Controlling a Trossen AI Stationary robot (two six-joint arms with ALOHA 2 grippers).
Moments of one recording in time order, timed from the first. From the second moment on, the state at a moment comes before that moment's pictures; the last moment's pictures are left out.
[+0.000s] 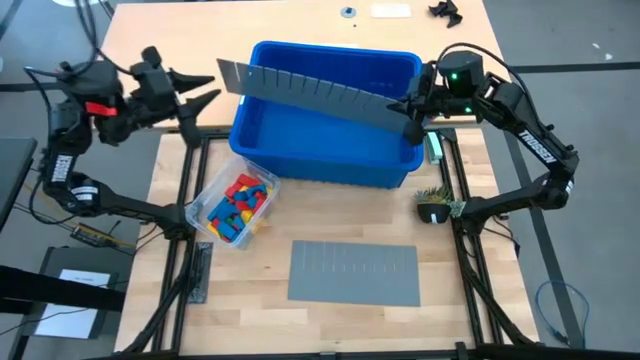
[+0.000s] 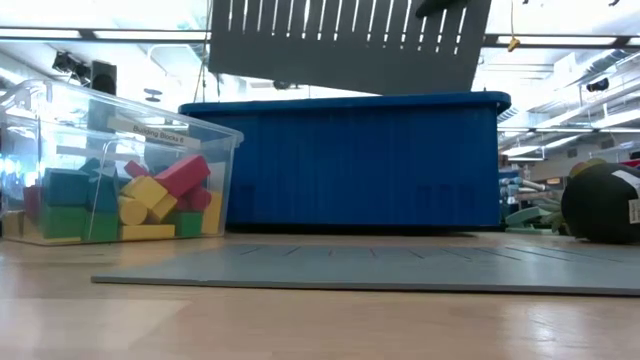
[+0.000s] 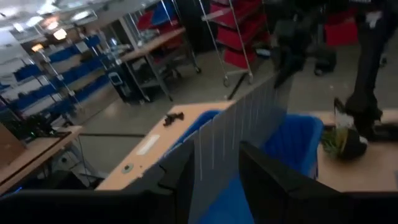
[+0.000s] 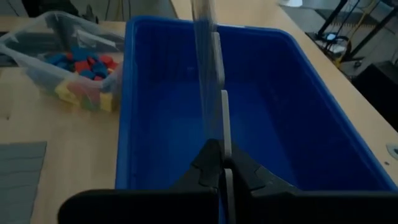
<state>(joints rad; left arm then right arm) 0.30 1.16 2.00 -0.96 -0.28 0.33 -0.61 1.26 1.70 -0.95 -0.13 -0.37</state>
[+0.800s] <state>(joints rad) 0.40 1.27 2.01 -1.05 -0.37 0.59 -0.61 1.26 1.70 -0.96 -0.16 -0.41</state>
